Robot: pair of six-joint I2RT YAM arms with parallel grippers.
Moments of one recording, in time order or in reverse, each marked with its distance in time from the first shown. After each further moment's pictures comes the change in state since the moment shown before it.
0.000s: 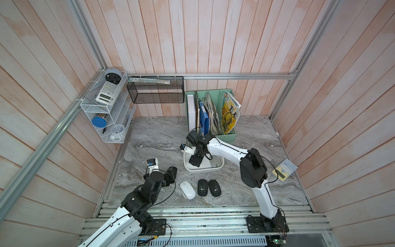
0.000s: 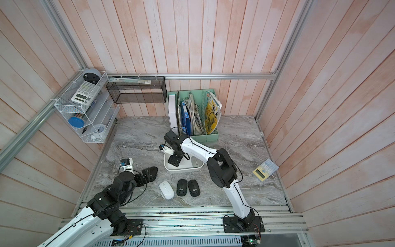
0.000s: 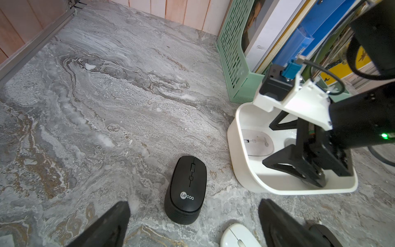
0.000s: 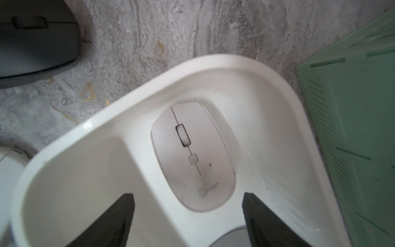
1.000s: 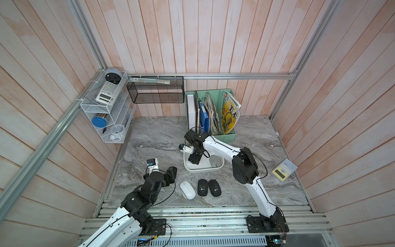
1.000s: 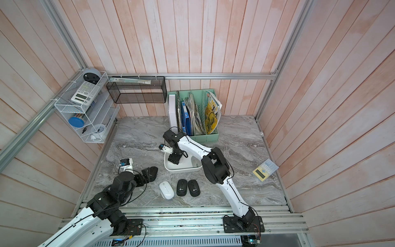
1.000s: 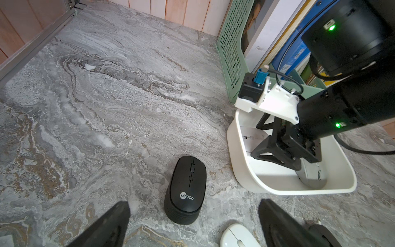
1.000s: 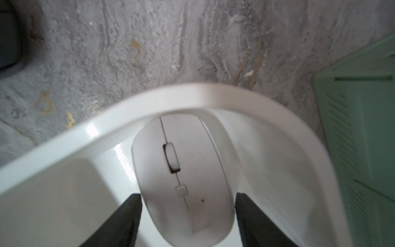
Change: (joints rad) left arm 0.000 -0.005 -0.001 0.000 0.000 0.000; right arm -0.019 0.152 0.177 -0.098 -0.016 -0.030
